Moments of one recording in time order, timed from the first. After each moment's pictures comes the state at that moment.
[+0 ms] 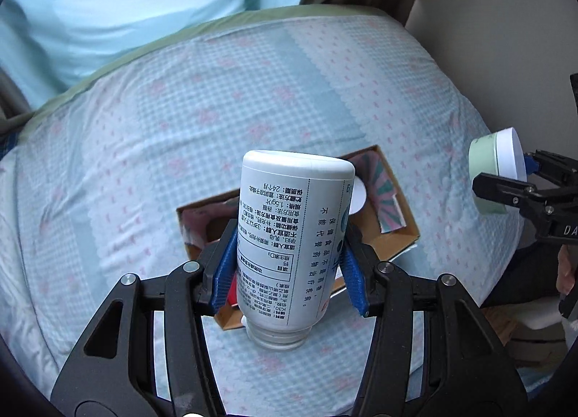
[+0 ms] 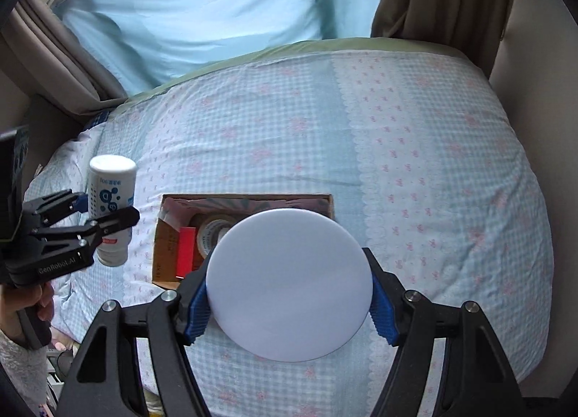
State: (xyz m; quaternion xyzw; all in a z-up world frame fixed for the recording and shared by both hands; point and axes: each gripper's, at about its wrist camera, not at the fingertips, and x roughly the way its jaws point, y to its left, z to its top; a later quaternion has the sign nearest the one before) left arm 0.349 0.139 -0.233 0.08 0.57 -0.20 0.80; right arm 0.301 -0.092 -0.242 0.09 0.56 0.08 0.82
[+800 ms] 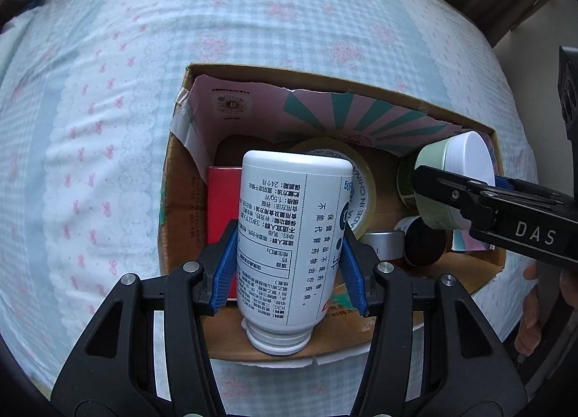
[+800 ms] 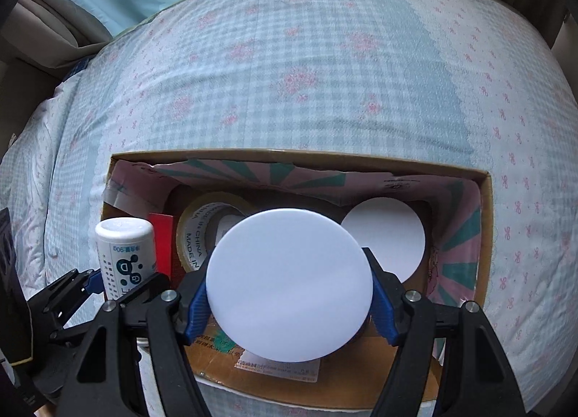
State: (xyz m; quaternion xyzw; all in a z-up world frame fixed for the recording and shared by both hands) left arm 0.349 0.184 -0.401 -0.05 0.62 -0.08 0.78; right arm 0.384 -0.002 -0.418 0.08 0.63 0.10 0.76
